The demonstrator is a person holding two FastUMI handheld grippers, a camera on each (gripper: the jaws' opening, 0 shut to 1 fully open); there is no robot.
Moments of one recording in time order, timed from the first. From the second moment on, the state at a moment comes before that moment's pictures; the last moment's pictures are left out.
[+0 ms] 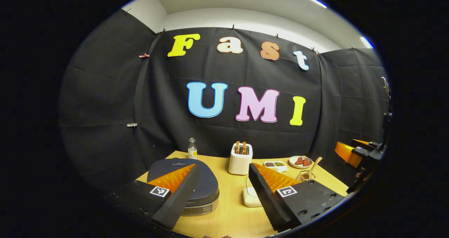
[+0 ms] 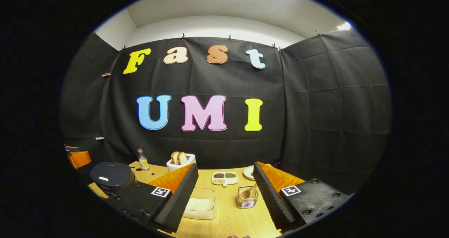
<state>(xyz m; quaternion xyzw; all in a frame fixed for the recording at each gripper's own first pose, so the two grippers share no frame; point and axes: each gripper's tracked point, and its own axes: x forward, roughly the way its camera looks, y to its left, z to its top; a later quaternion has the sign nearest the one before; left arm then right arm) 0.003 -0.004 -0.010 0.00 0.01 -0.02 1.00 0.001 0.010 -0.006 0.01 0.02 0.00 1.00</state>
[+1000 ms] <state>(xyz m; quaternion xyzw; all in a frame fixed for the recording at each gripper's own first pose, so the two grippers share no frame) 0.050 0.035 -0.012 -0.01 0.06 -0.03 1.00 -0.002 -0.013 -0.016 0.02 0.03 -0.04 1.00</state>
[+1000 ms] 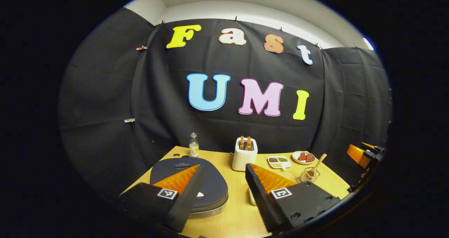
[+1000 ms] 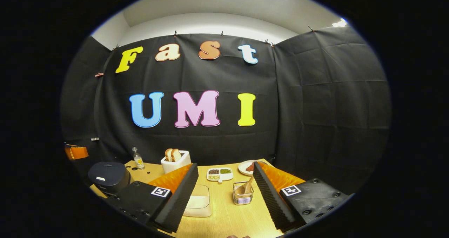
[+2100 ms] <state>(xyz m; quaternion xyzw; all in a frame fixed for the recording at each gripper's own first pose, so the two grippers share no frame) 0.090 0.100 -0.144 -0.04 0.27 -0.03 0.96 -0.025 -0.025 -0.046 0.00 0.08 -0.07 0.99</state>
